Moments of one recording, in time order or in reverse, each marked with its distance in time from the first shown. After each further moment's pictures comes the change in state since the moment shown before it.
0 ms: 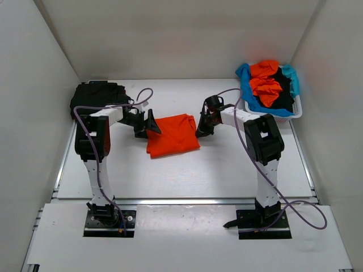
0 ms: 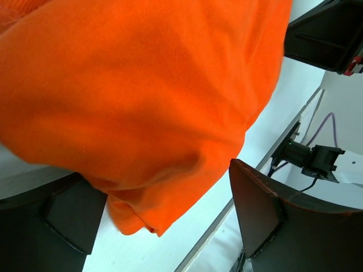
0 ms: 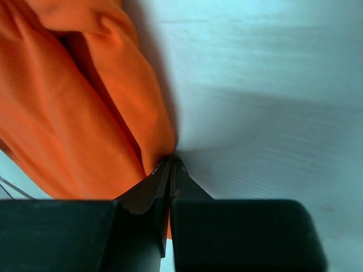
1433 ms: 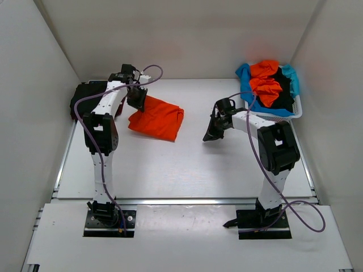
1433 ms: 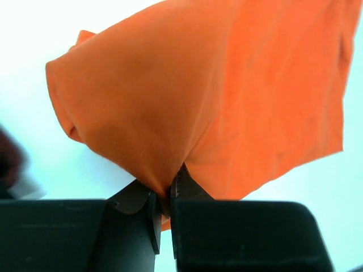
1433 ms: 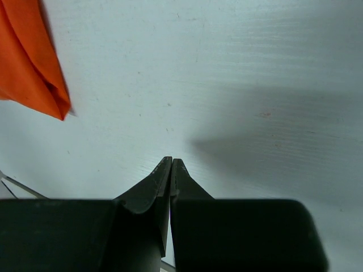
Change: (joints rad) left arm -0.055 0.171 0.700 -0.406 -0.532 0.421; right arm -0.055 -0.198 -0.190 -0.001 0.012 -0.001
